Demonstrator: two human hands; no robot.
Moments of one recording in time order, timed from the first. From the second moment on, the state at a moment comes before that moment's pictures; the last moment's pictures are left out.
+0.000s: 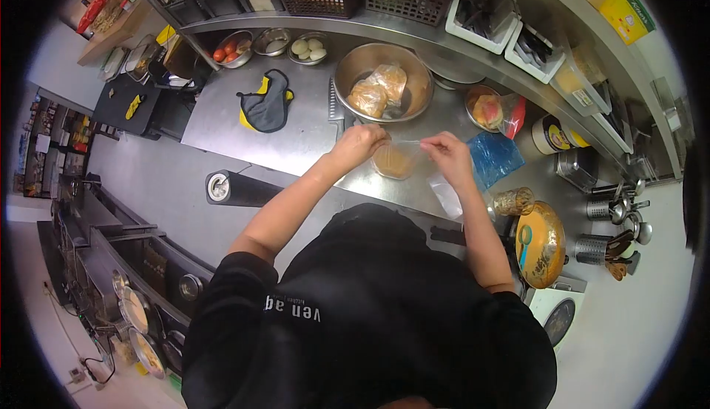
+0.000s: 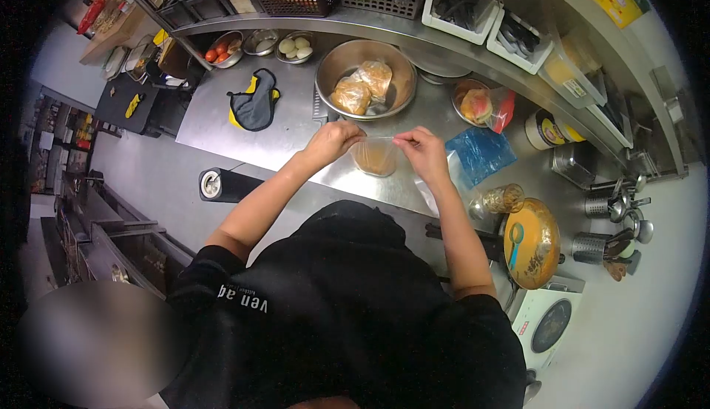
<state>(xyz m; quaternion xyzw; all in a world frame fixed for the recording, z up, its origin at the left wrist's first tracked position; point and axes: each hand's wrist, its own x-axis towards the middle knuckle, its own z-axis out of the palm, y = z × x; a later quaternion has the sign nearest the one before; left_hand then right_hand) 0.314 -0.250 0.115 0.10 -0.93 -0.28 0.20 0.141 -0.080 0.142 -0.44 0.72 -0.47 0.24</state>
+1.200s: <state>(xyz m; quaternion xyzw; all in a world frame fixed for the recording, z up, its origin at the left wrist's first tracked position) 0.289 -0.208 0.224 -0.16 -0.71 -0.69 0.04 0.180 -0.110 0.297 -0.45 0.48 -0.70 0.27</state>
